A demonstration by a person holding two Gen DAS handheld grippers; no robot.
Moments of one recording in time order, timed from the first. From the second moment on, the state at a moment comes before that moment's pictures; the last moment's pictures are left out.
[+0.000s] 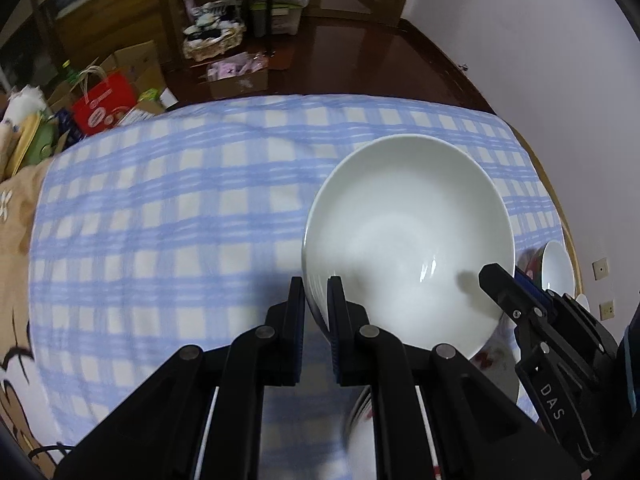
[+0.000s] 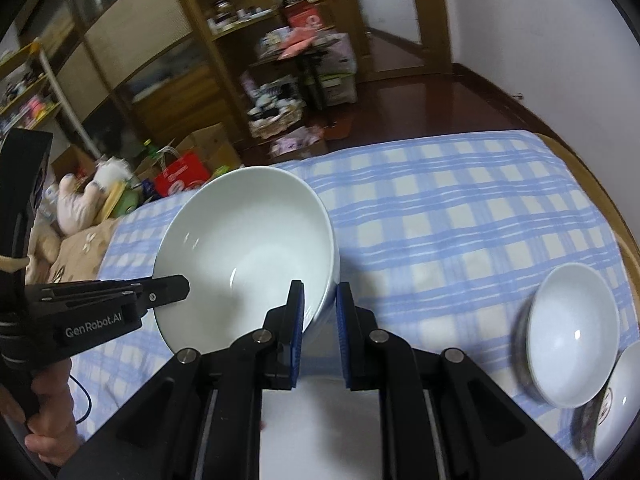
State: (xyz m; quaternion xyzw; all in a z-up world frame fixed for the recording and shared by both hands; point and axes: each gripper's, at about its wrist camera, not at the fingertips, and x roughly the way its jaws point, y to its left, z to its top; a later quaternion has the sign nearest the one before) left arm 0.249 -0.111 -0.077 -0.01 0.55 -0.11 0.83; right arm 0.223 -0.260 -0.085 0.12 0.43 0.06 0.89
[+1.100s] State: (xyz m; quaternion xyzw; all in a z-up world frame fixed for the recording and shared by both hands) left arm 0.188 -0.011 -0.129 -0.05 0.60 -0.07 0.79; right arm 0.192 -0.167 -0.119 0.06 0.46 0.15 0.87
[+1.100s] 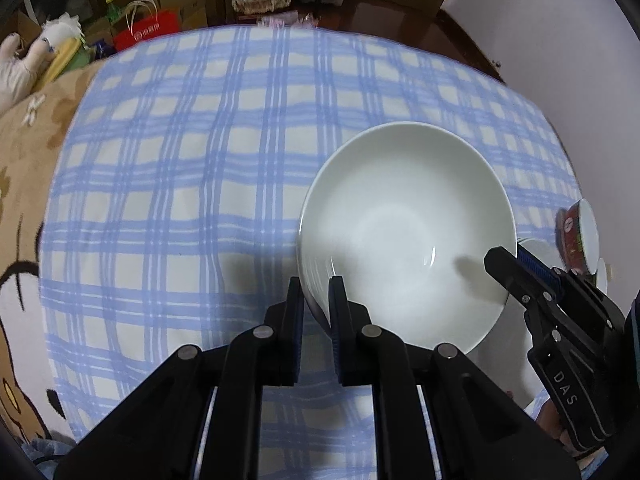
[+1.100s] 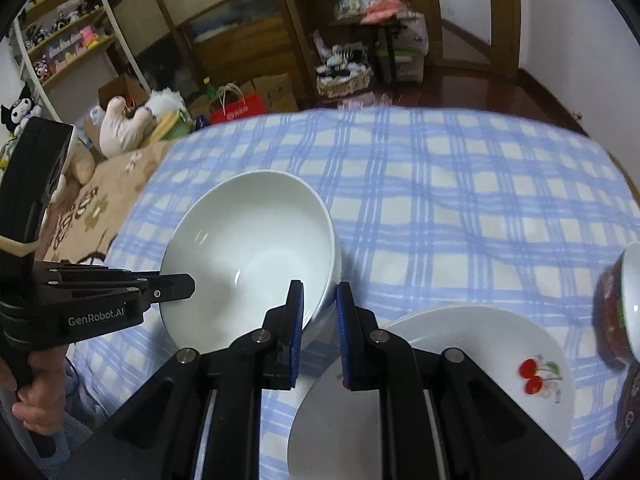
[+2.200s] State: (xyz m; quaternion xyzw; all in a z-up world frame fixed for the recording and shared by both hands) left arm 0.197 -0.013 -0.145 -0.04 0.61 -0.06 0.79; right arm 0.197 -0.170 -0.133 0.06 0.48 0.15 0.86
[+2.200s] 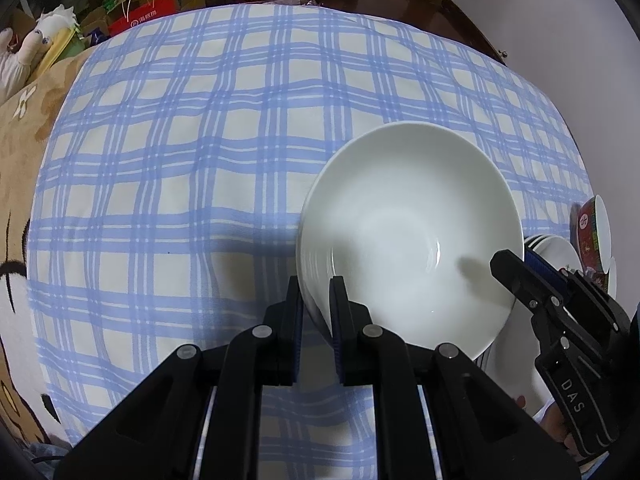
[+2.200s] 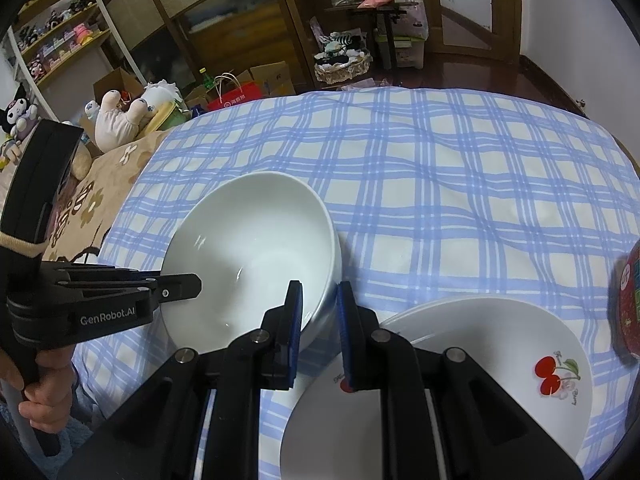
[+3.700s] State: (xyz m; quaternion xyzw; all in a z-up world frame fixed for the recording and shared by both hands) left arm 0.172 -0.137 -0.028 0.06 0.47 -0.15 0.87; right arm 0.144 -0.350 -0.023 0.08 0.37 -0.04 0.92
